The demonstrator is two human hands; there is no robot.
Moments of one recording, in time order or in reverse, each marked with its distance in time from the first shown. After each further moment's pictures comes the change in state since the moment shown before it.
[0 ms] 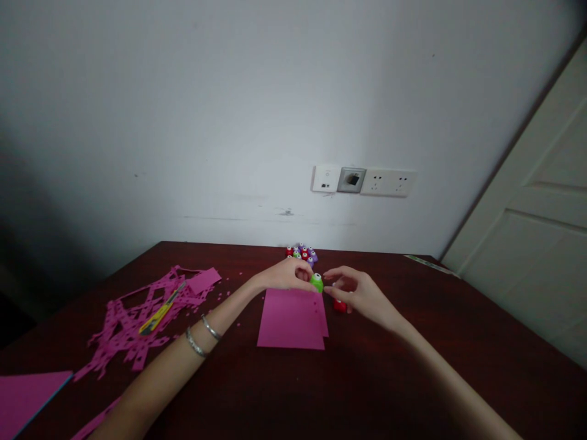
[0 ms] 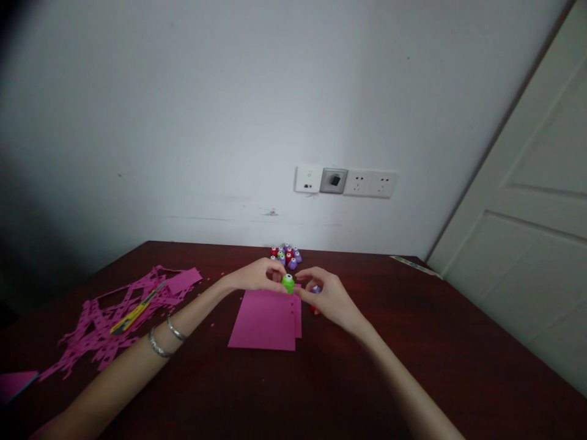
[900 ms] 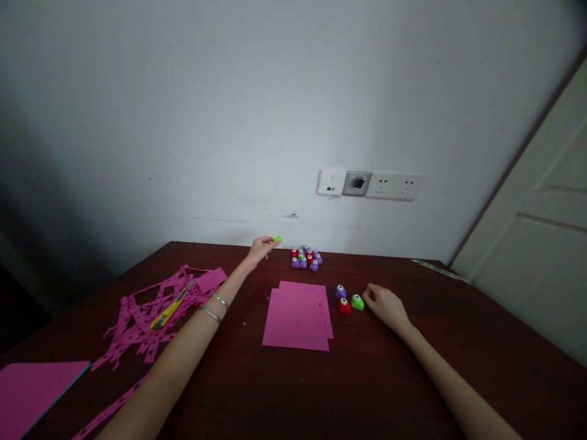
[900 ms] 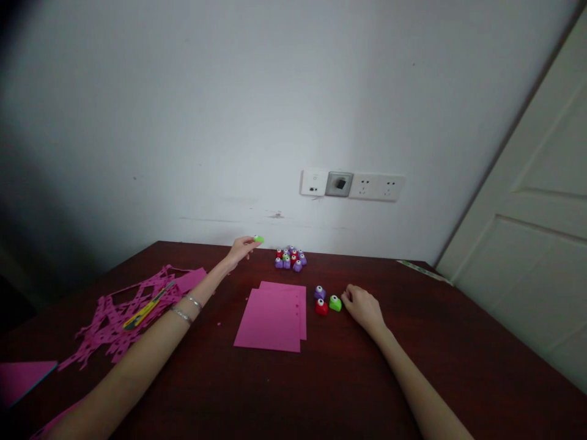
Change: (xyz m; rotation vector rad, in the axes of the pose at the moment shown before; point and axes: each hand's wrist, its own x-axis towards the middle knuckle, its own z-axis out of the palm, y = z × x) left_hand 0.006 -0.121 -0.064 -0.083 0.830 -0.407; right_hand 0.015 0.150 -0.037 -0.890 0.206 0.158
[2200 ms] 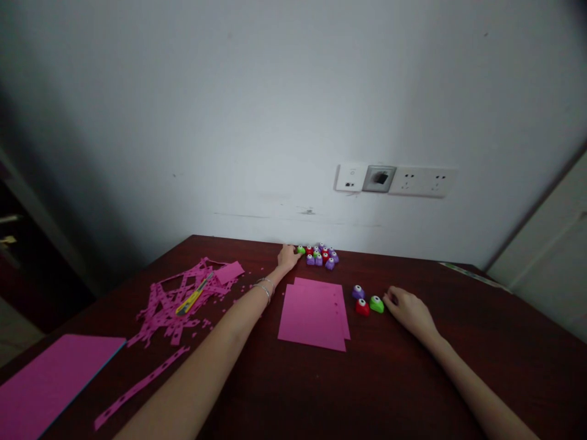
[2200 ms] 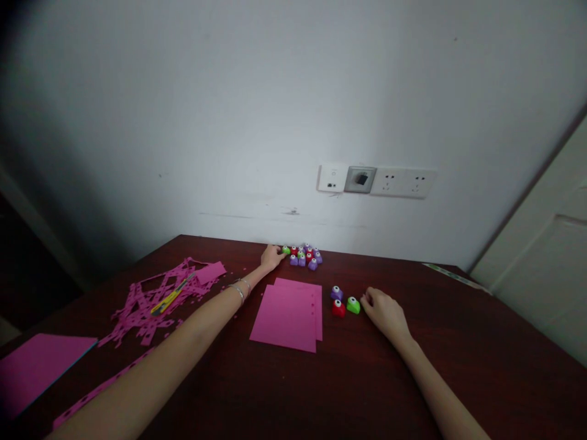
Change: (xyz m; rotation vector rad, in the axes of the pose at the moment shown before) left_hand 0.019 -0.057 0.063 0.634 0.090 -0.014; right_hand -0.002 0.007 0.008 -0.021 0.019 -0.038
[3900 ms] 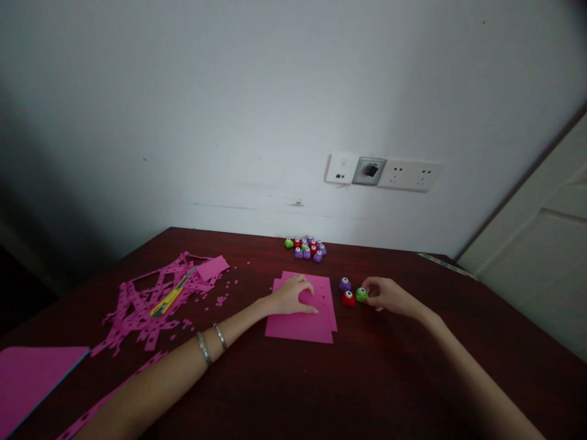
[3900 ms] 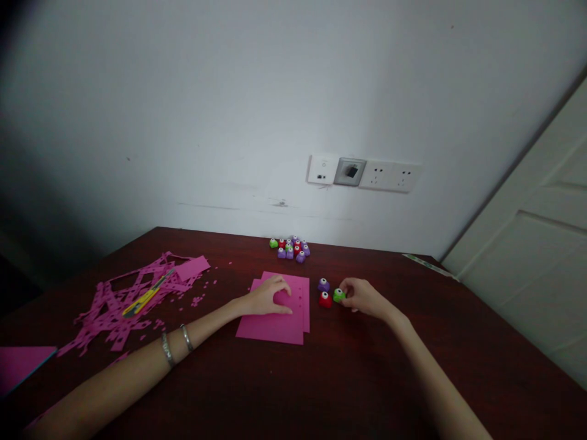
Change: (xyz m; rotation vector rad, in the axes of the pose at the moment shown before) left_hand -0.141 0.036 -0.053 -0.287 -0.535 0.677; right_hand 0.009 -0.024 -0.047 0.561 -0.529 0.016
